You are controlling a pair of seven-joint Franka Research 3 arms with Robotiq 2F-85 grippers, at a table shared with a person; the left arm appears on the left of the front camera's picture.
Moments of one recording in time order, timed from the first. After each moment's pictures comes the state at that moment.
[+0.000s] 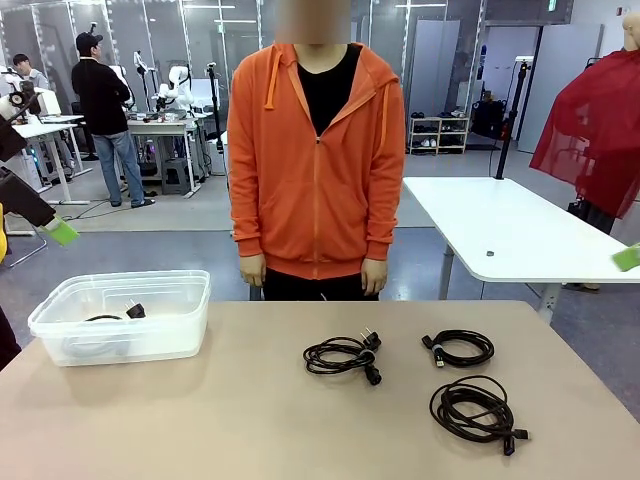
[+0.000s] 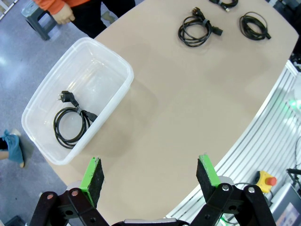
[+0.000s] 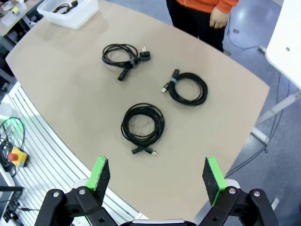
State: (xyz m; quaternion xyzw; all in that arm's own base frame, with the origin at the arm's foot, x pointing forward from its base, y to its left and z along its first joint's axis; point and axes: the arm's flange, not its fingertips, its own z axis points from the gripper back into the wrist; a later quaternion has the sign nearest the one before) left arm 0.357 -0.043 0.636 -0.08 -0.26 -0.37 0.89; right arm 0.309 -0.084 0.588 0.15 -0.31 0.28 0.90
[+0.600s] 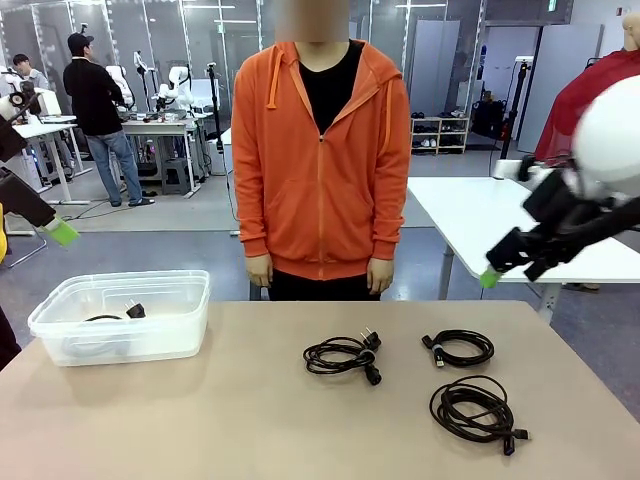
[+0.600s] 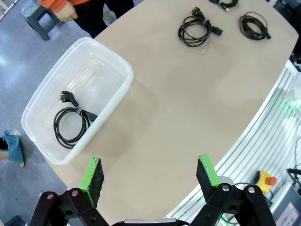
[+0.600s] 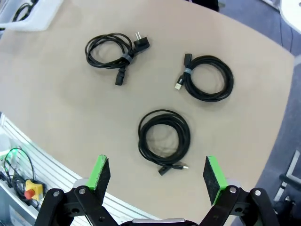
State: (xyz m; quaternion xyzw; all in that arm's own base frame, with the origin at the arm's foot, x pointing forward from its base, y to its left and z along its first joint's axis) left arm 0.357 -0.043 0.636 -0.08 -0.26 -0.37 0.89; right arm 0.395 0.056 0.541 0.11 -0.20 0.18 0.96
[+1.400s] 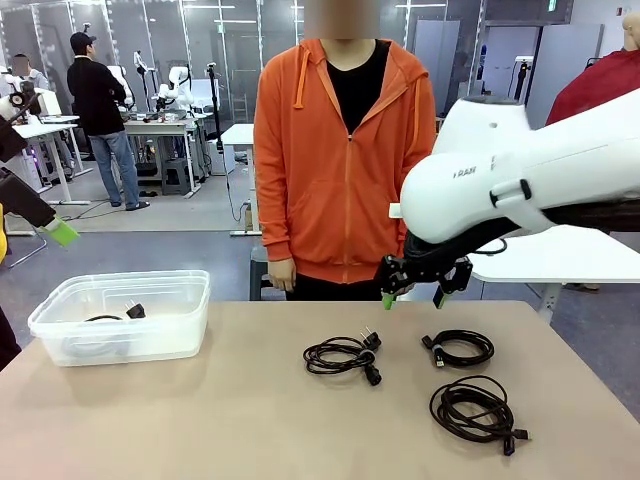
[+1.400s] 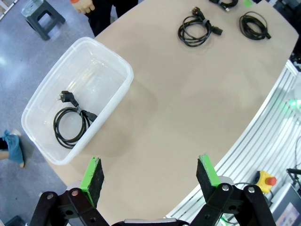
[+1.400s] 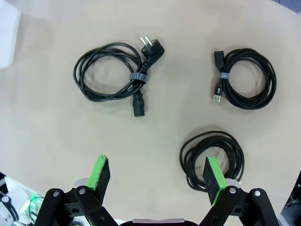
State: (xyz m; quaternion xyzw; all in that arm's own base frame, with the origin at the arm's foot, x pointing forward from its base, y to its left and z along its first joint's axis) left arm 0.357 -0.043 0.636 -0.08 -0.26 -0.37 0.89; right arm 0.469 0.197 0.470 0.06 -0.12 0.04 0.99
